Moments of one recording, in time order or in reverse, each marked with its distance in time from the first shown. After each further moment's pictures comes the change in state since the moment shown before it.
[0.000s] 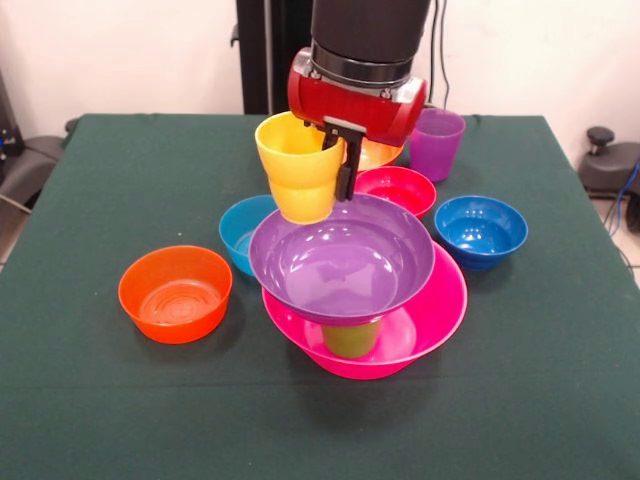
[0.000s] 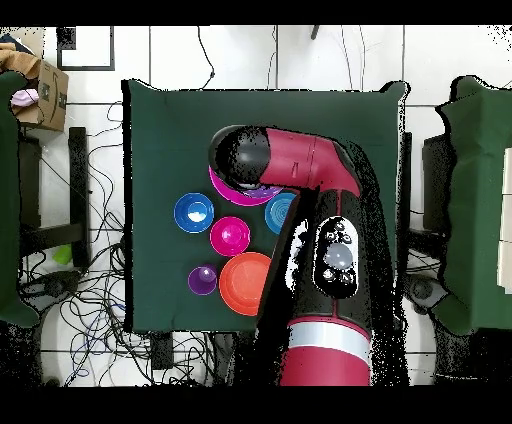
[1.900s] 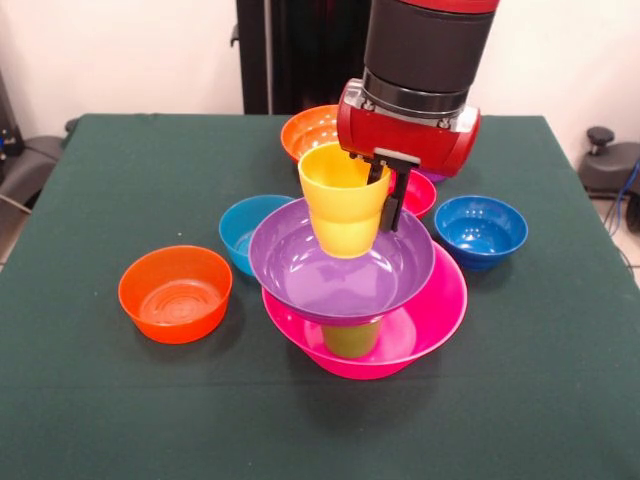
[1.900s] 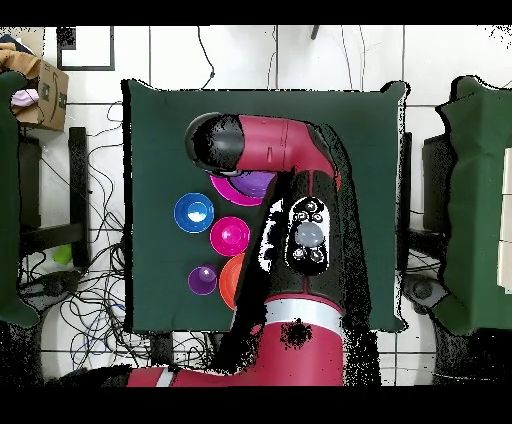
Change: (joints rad) arm 0.049 0.058 0.013 -0.097 -0.019 0.000 0.000
